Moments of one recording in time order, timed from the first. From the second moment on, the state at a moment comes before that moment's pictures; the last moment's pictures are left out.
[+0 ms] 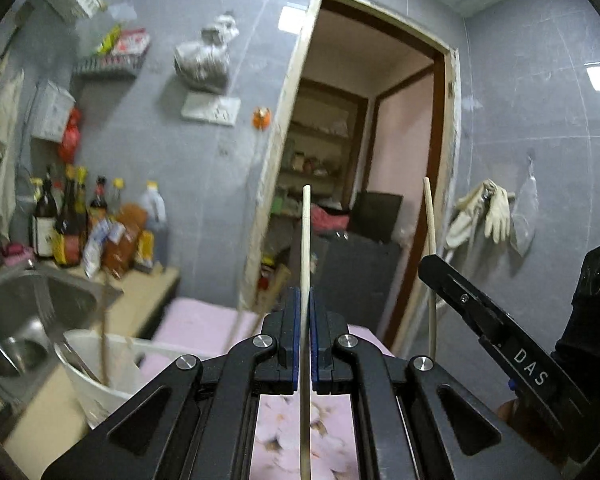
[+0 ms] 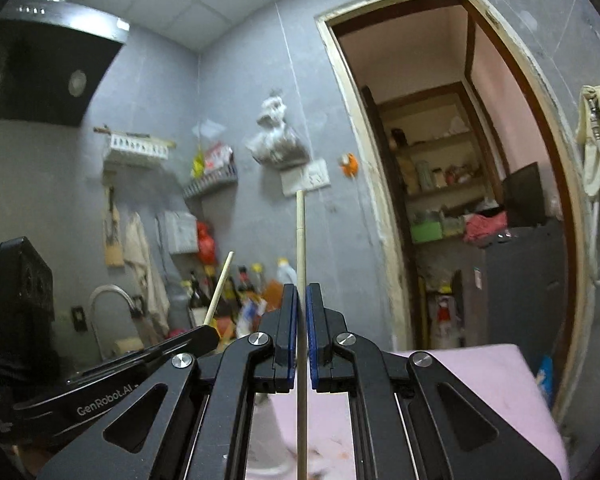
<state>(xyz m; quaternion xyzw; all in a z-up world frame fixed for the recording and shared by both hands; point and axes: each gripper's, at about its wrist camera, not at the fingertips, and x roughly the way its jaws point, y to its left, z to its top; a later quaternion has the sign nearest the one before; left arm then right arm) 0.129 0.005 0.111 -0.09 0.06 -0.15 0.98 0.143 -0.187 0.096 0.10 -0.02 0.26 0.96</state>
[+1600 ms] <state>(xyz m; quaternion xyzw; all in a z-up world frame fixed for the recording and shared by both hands) 0.202 0.163 0.074 -0.18 -0.02 0.02 0.98 0.229 -0.058 0.060 0.10 -0.05 0.31 0.94</state>
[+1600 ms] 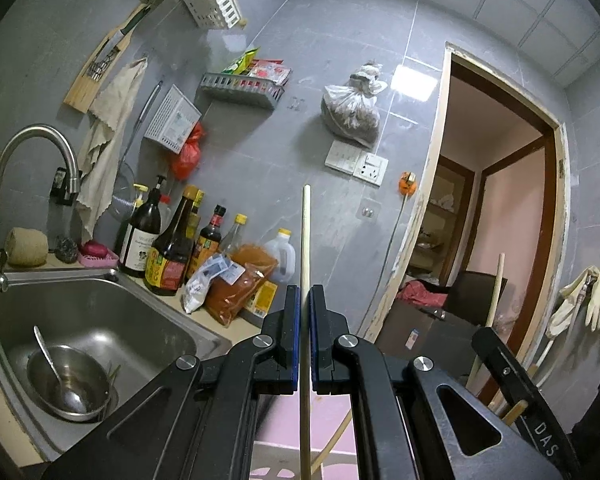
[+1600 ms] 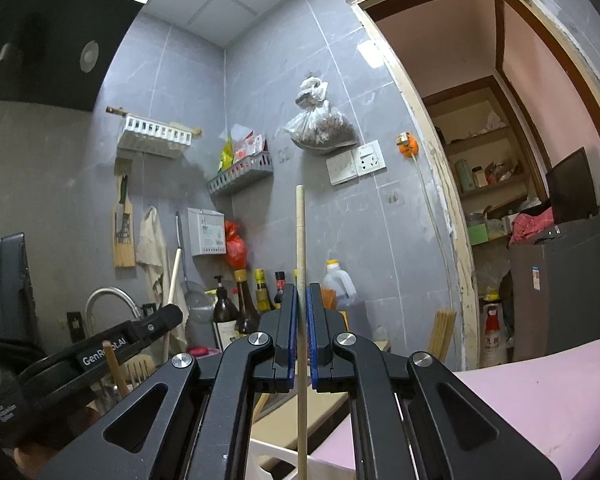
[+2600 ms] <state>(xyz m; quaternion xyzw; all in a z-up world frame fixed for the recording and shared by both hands) 0.200 0.158 0.060 -0.16 0.06 0.00 0.99 0.192 -0.081 0.069 0.06 -0.03 0.32 0.95</state>
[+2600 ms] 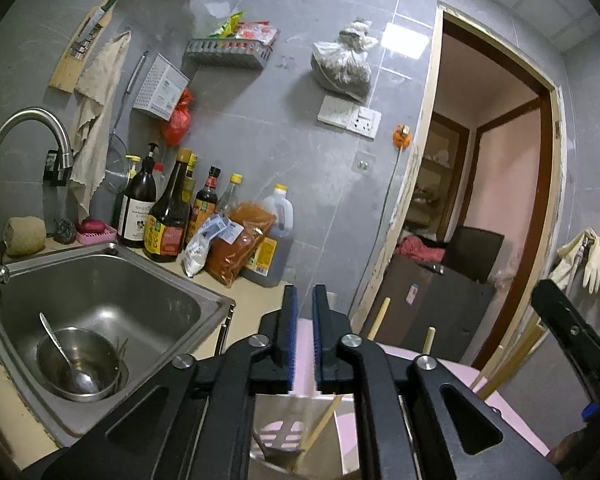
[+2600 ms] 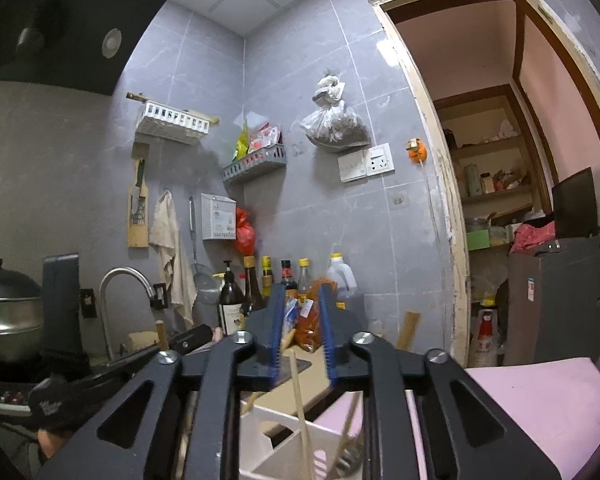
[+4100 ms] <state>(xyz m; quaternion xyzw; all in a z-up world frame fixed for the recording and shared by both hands) 0.072 0.078 0.056 -0.09 0.15 -0.10 0.98 0.069 -0.189 0.066 0.04 0.08 0.13 0.99</state>
